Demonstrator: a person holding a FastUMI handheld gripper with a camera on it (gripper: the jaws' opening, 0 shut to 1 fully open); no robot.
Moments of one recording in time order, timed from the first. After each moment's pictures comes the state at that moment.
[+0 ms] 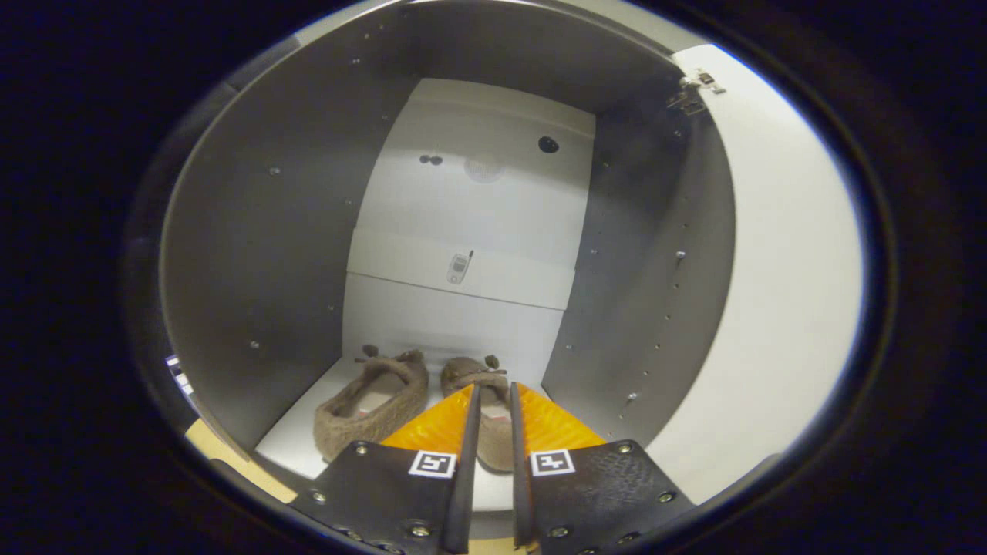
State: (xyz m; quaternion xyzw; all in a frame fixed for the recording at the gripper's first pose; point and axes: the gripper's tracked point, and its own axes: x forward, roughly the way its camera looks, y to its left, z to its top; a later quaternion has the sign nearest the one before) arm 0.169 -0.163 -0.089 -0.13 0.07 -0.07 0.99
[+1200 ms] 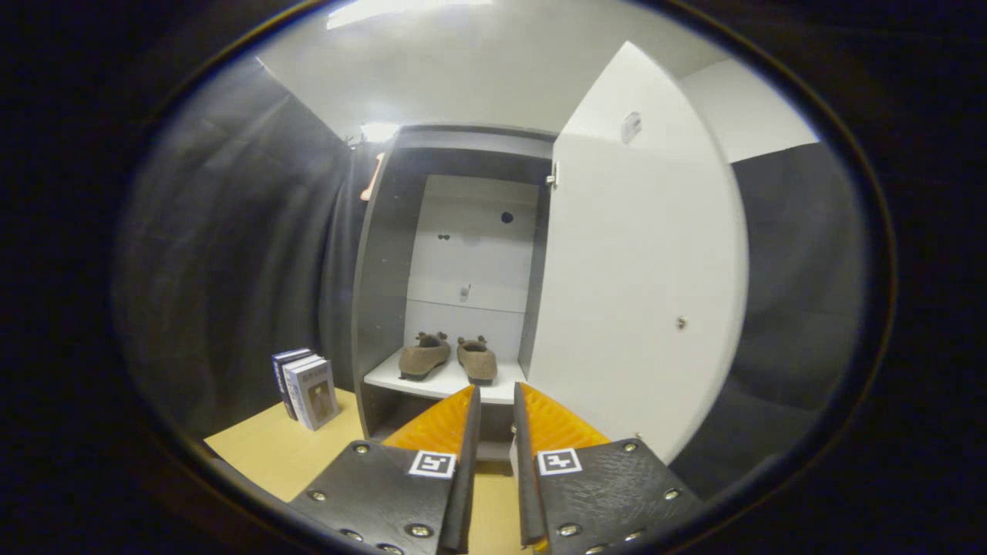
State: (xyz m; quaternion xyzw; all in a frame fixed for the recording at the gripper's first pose) arm -0.174 -0.240 -0.018 -0.08 0.02 -0.01 1.00
